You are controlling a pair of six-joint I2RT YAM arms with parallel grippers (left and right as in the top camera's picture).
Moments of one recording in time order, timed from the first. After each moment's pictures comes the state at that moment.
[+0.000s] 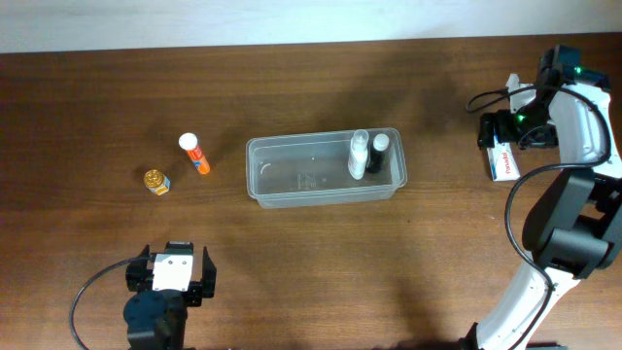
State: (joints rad) left arm 0.06 0.04 0.15 -0.54 -0.03 0.26; right arm -0.33 2.15 1.85 -1.13 -0.08 -0.30
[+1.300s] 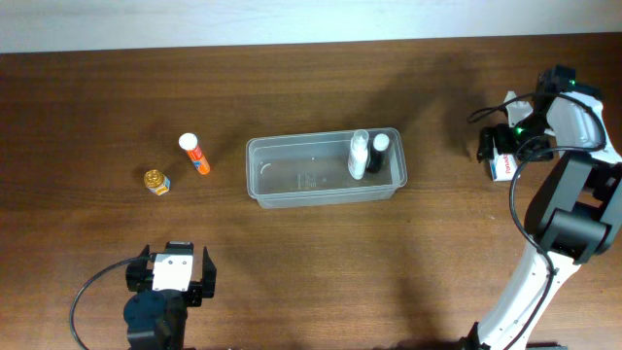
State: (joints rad) left arm 0.06 0.04 0.15 -0.54 -0.03 0.26; right arm -0.38 2.29 1.84 -1.07 -0.10 -0.34
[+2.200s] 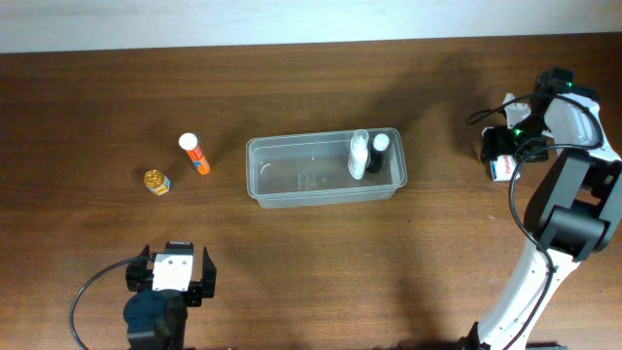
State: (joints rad) left arm 0.06 0.04 0.15 -0.54 -0.03 0.26; right arm -0.38 2.32 1.84 -1.05 -0.09 -0.34
